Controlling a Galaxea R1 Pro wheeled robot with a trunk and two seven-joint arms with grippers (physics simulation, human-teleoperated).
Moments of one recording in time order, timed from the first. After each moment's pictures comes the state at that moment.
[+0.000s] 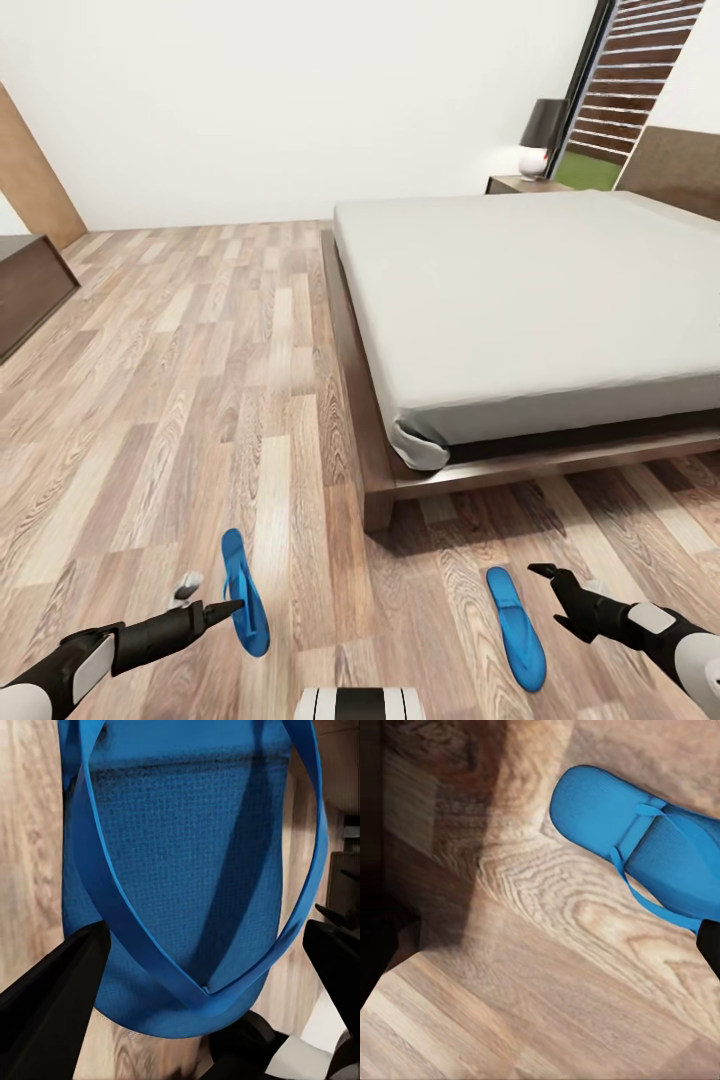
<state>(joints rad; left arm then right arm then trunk) -0.60 0.32 -0.14 -0.21 0.50 0.35 -1.09 -0.78 -0.37 0.25 0.05 -1.24 0.52 0.42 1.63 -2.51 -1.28</state>
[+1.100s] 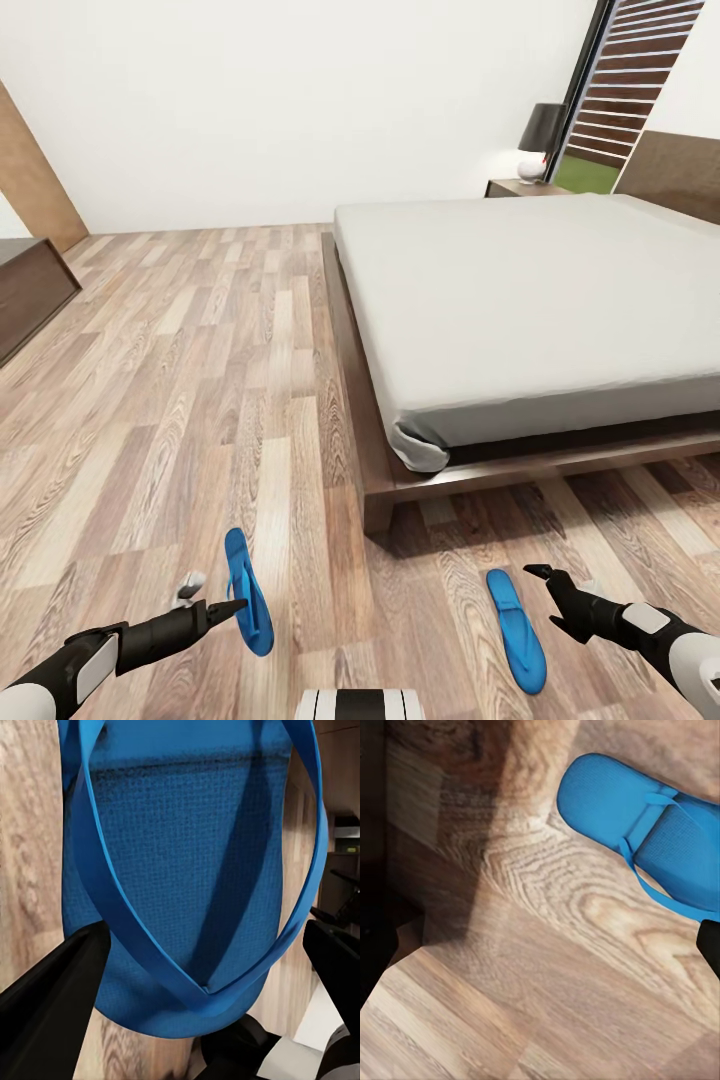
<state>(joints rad) -0.60 0.31 -0.14 -0.21 0.50 0.35 -1.10 -0.78 -0.36 0.25 0.05 -1.24 0.52 0.41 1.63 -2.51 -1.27</state>
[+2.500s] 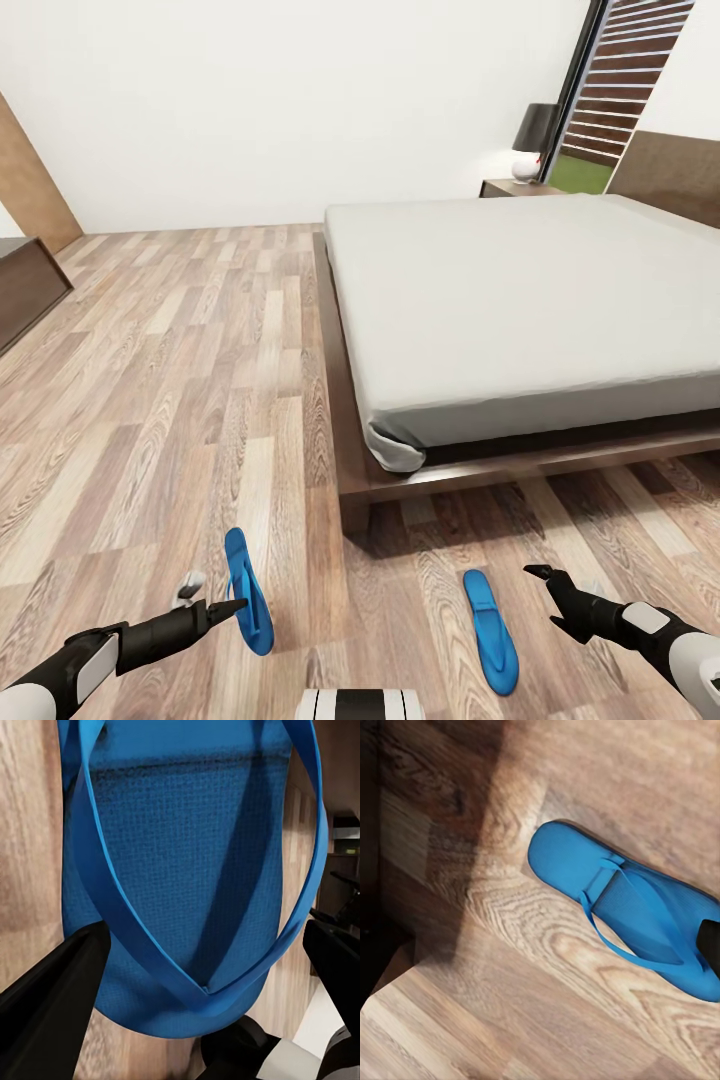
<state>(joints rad) -0.60 0.31 -0.14 -0.21 0.51 0.35 -1.10 -0.78 -0.36 0.26 0.05 -1.24 0.52 0.41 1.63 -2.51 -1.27</state>
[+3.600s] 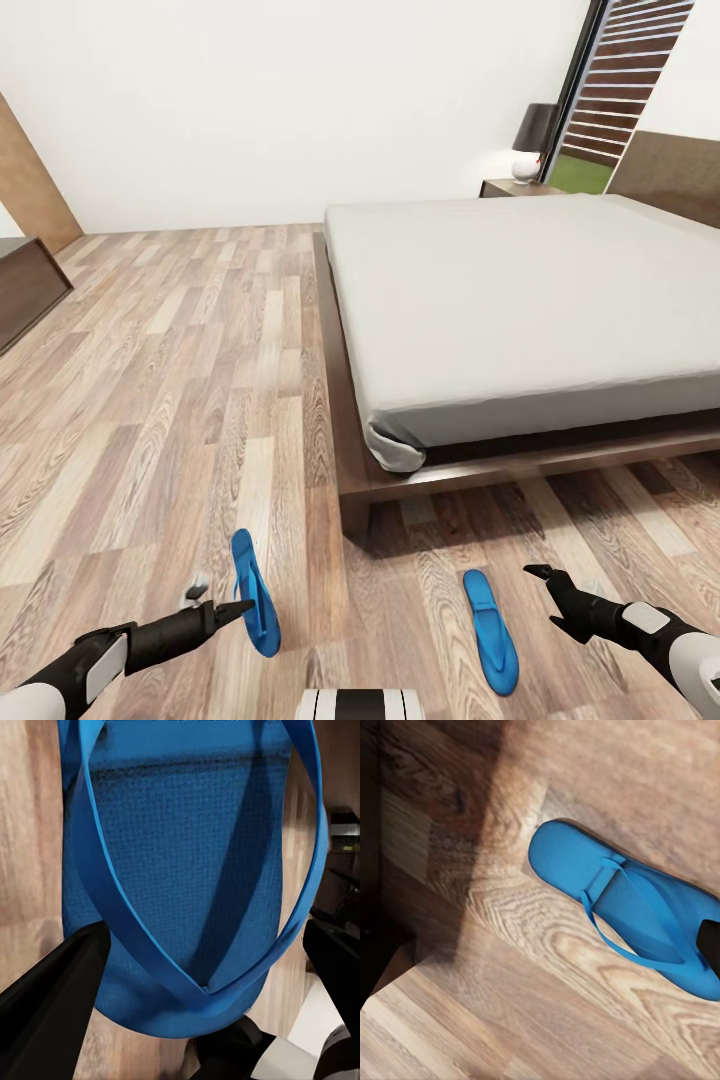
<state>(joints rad) -0.60 0.29 -0.14 -0.21 0.50 0.36 -1.09 -0.78 -0.36 0.25 0.05 -1.24 0.52 0.41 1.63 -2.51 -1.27</state>
